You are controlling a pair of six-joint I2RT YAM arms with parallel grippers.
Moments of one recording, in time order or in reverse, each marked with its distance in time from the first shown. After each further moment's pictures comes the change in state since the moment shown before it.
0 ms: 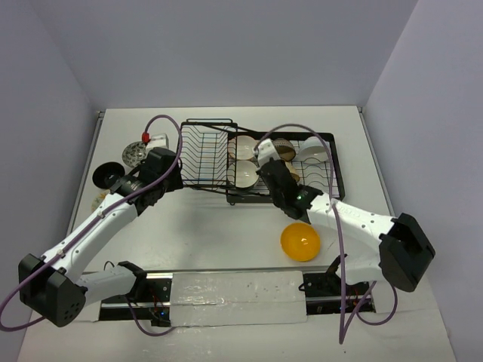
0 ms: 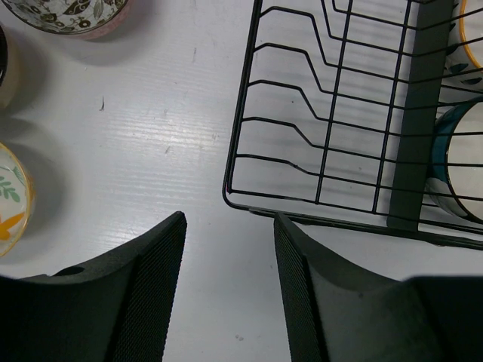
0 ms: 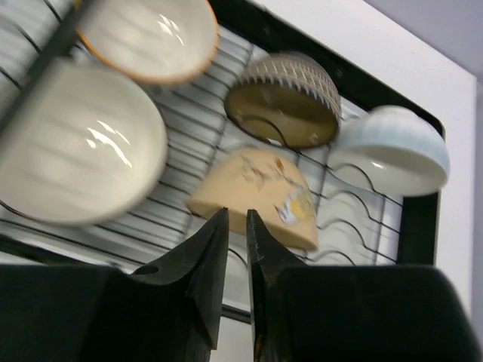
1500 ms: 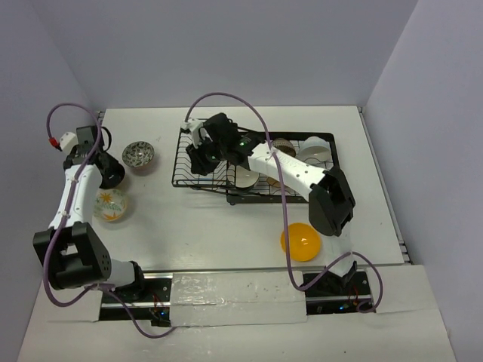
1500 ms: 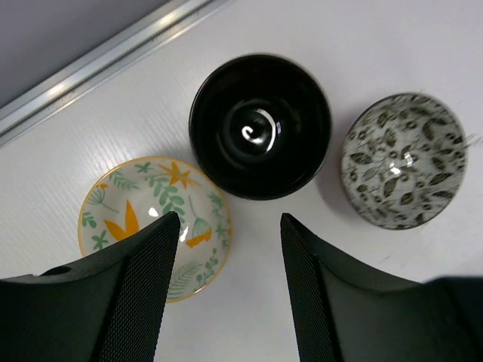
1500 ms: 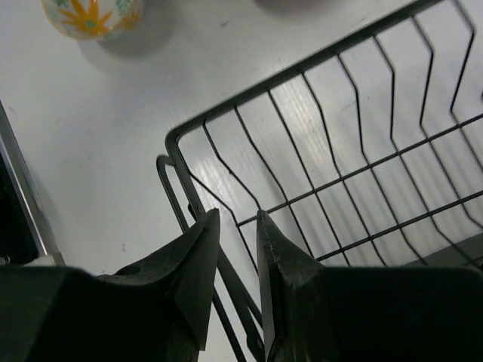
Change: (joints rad) left arm 0.723 0.230 0.131 -0.041 -0.002 -0.198; right arm 0.025 0.703 1.032 -0.449 -0.978 0.094
